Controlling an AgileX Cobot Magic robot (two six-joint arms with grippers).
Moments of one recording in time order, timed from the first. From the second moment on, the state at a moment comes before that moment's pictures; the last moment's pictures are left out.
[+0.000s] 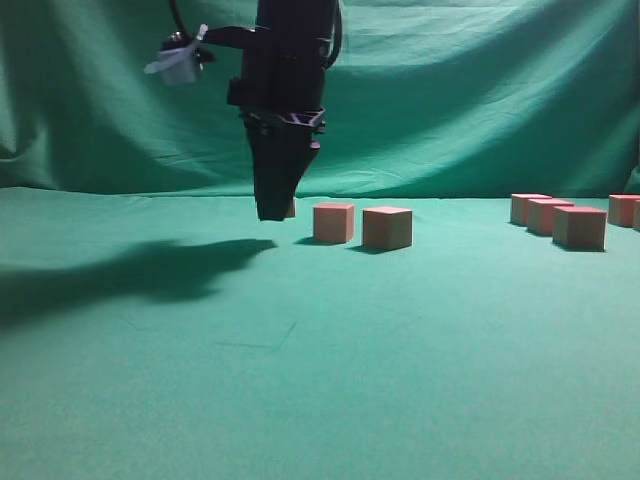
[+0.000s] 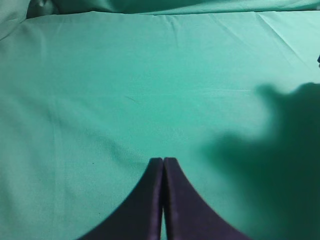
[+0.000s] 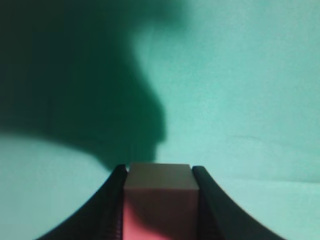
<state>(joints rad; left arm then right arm) -0.01 -0.01 0.02 0.02 0.35 0.01 0.67 2.35 -2.09 0.00 1.10 -1.17</state>
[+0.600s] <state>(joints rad) -0.01 -0.01 0.02 0.02 0.35 0.01 0.65 2.36 -2.09 0.08 1.10 -1.23</state>
